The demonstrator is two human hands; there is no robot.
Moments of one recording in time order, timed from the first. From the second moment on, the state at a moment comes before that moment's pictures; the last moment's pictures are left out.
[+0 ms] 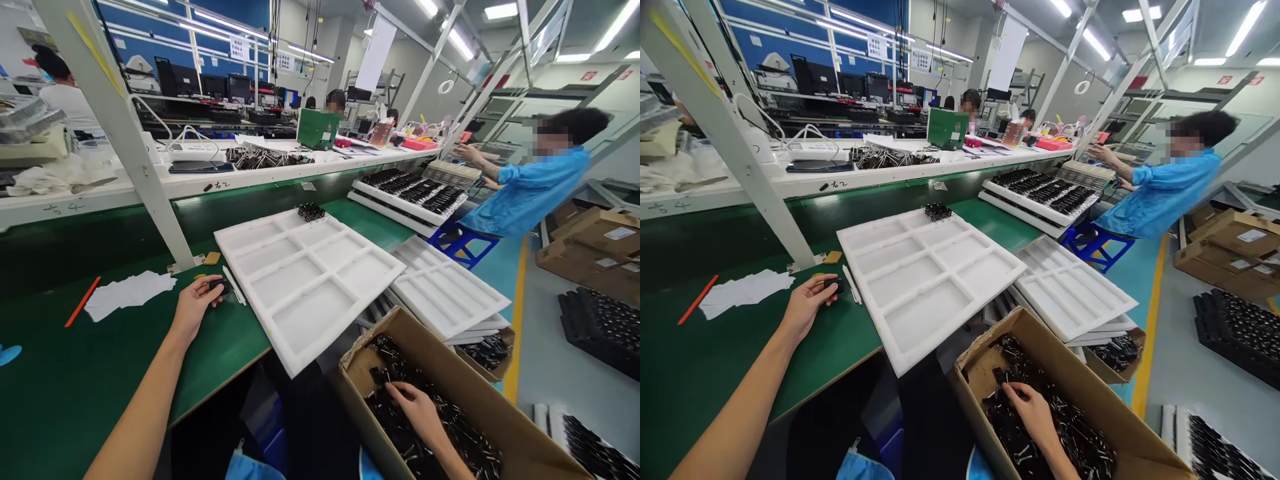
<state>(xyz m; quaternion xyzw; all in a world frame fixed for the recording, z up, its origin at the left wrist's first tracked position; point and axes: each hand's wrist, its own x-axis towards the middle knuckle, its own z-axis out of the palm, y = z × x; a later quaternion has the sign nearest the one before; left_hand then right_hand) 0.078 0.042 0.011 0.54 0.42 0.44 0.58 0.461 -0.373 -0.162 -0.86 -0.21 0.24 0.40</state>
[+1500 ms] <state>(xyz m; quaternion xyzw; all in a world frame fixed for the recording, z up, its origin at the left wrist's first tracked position) 0.074 0.041 0.006 0.48 0.38 0.45 0.66 0.301 0.003 0.013 -0.43 -0.66 0.45 0.41</state>
